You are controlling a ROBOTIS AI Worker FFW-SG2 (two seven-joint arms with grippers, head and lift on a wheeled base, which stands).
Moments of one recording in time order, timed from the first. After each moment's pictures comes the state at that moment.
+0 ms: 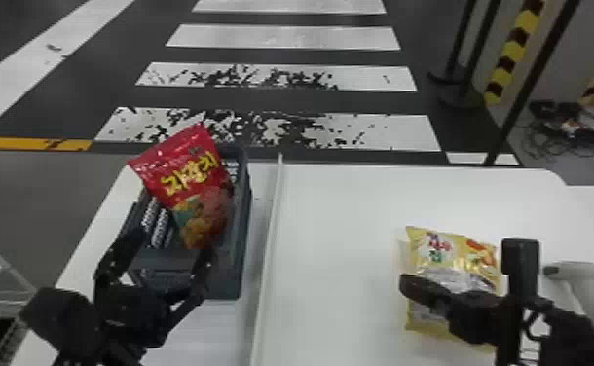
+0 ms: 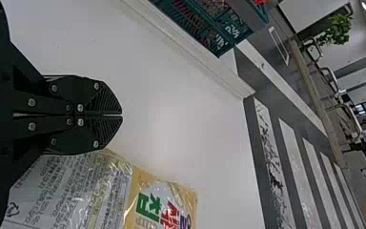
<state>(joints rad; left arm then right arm) 0.60 0.04 0.05 -2.10 0.10 -0.06 -0.19 0.22 -0.21 -0.07 -1.86 -0.31 0.79 0.52</state>
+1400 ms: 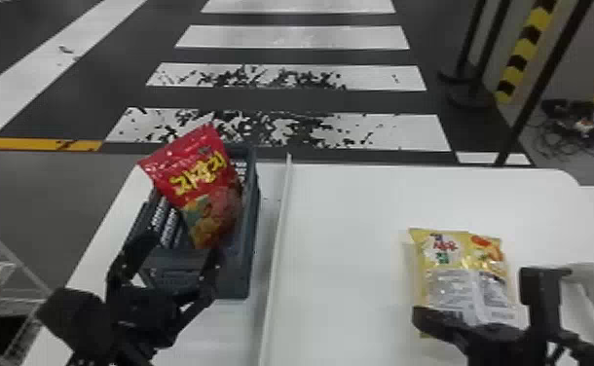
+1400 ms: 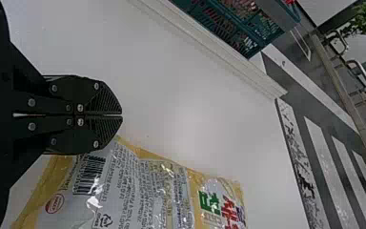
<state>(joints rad) 0.59 0.04 0.06 -2.07 0.11 -0.07 -0.19 0.32 -0.21 -0.10 -1.93 -0.31 0.86 0.55</state>
